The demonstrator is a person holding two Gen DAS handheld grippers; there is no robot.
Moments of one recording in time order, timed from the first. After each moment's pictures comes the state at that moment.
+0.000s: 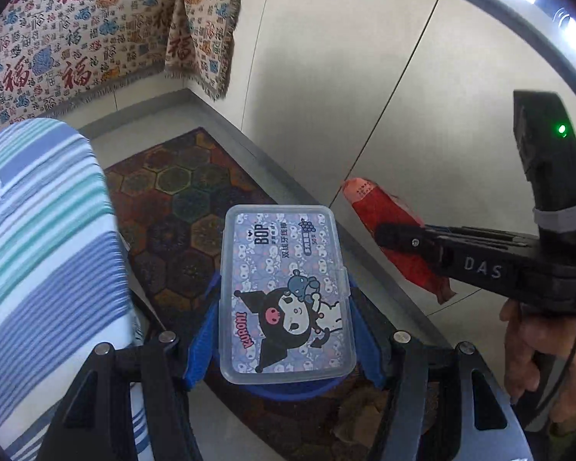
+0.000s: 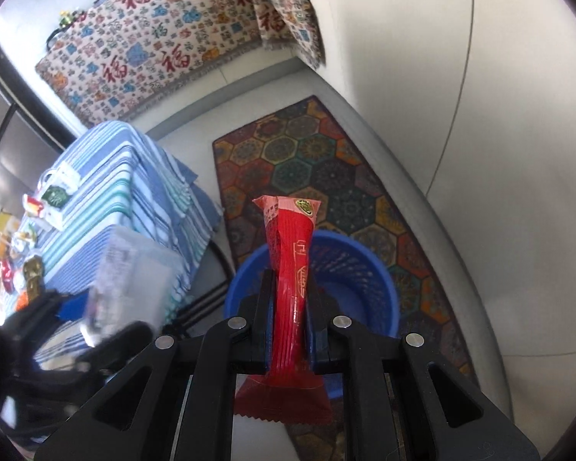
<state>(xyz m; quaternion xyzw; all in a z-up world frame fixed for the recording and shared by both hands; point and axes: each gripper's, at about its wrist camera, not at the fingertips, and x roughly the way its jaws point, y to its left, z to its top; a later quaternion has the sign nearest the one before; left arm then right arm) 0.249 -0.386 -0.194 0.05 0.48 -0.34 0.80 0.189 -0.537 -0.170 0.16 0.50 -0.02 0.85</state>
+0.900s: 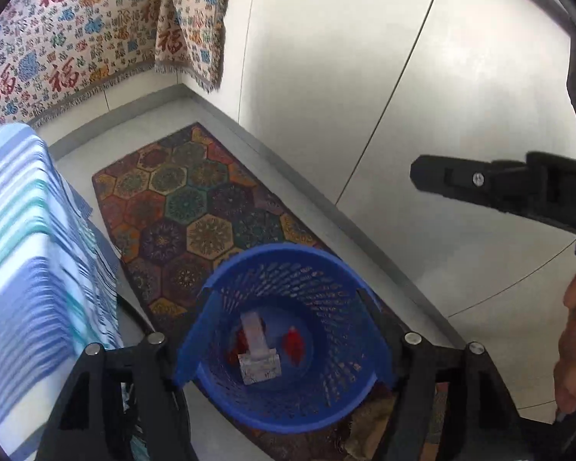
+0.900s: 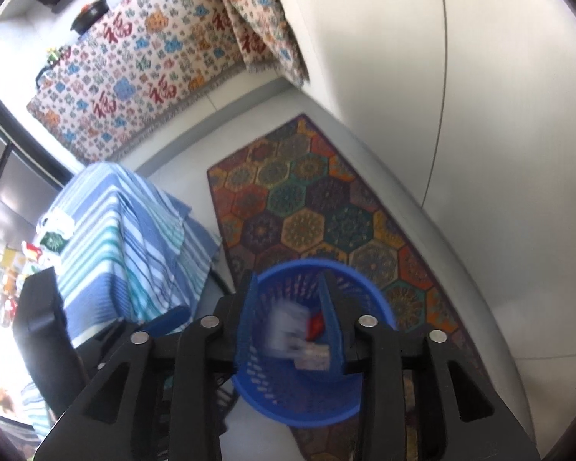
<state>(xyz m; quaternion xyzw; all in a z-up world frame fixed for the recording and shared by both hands) 0.255 -0.409 -0.230 0.07 0.47 -0.34 0.81 0.192 -0.560 -0.162 0.20 0.45 -0.04 0.87</state>
